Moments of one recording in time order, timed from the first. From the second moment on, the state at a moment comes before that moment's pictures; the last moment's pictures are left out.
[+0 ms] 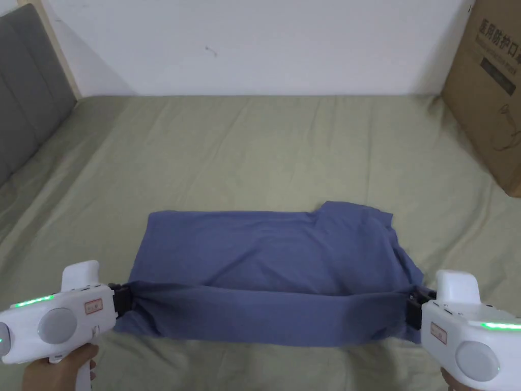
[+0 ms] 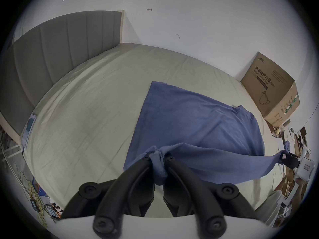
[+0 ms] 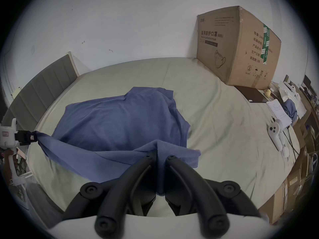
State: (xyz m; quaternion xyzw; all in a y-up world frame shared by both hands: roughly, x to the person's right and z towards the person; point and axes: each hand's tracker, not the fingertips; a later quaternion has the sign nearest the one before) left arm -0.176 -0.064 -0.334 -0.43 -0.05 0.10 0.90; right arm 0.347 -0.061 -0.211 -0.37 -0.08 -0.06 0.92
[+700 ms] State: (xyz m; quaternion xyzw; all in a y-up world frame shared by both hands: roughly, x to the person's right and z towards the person) left arm -0.157 -0.130 -0.434 -0.52 -0.06 0.07 0.85; right arm 0.359 -0.130 -0.320 -0.47 -0.11 -0.10 0.87
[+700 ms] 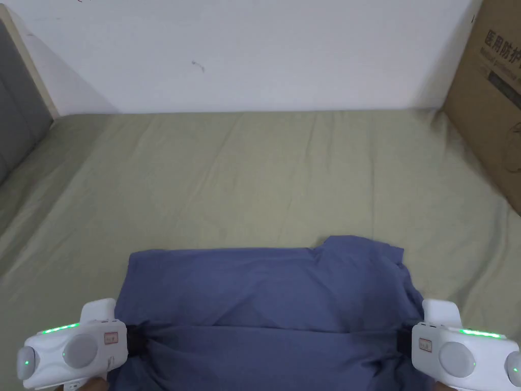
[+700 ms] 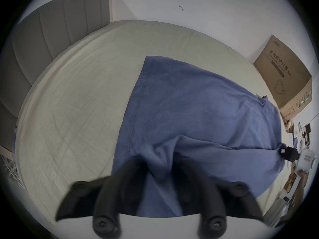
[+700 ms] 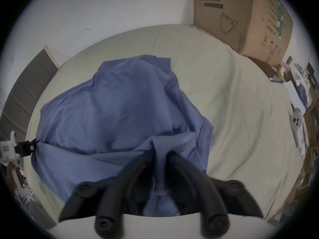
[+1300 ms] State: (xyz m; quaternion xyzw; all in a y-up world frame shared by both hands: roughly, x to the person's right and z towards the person) left arm -0.138 0.067 -0.295 -0.20 -0.10 0.06 0.97; right arm 0.291 0.087 -0.191 -0.14 -0.08 0.00 0.99
